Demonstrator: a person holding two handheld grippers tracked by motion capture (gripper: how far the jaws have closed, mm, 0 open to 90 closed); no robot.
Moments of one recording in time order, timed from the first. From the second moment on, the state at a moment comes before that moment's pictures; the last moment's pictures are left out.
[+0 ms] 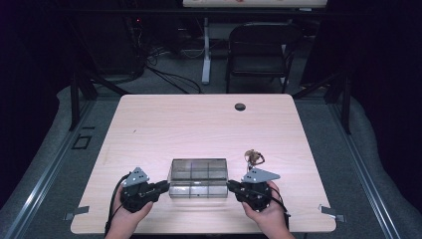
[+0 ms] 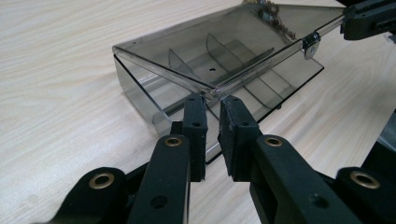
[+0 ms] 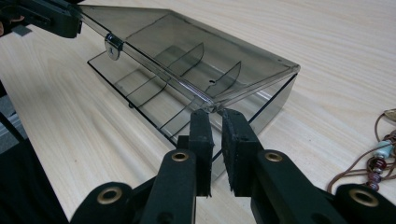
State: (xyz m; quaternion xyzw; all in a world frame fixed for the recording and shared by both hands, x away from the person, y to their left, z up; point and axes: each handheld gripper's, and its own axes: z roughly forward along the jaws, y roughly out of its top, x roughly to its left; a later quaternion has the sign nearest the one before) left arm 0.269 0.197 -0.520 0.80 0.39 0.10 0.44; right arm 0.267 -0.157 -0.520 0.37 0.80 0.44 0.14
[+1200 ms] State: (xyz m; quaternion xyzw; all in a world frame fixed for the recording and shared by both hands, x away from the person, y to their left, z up) left arm 0.281 0.193 -0.495 0.79 0.39 0.15 0.45; right arm 0.277 -0.151 -0.497 0.36 0.79 0.46 0.18
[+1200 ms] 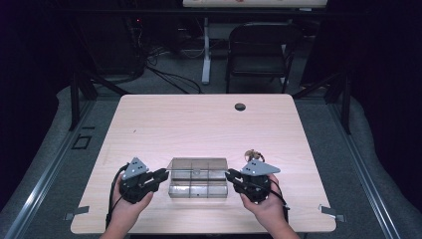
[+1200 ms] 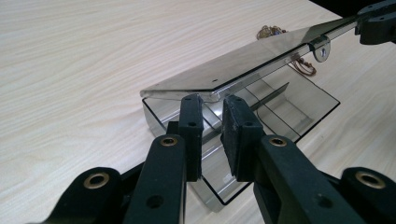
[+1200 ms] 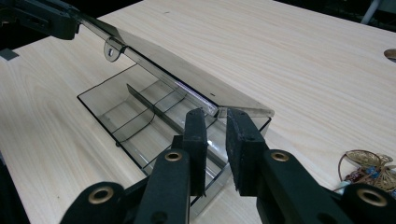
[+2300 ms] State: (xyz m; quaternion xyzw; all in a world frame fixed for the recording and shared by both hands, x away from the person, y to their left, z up) left arm 0.313 0.191 -0.478 0.78 0.40 0.16 0.46; right arm 0.311 -0.146 -0.481 0.38 0.77 0.47 0.20
